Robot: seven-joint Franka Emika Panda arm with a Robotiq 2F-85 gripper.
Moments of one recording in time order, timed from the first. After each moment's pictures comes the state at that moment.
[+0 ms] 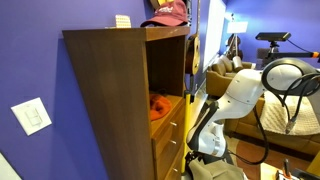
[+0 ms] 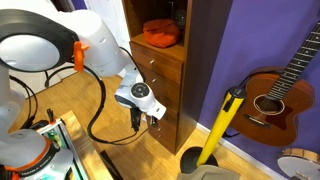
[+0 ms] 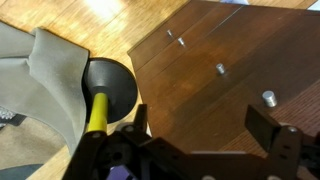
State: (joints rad) arm -0.55 0.59 0.41 -2.40 0.86 3.20 -0.55
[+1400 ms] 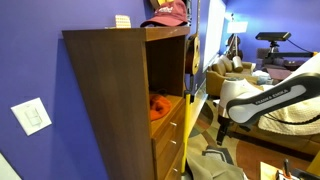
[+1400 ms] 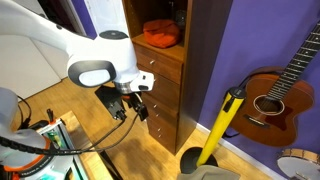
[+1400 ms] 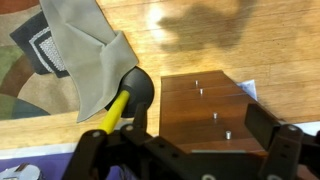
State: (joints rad) arm -0.32 -0.31 -0.05 -2.71 -0.04 2.42 -0.33
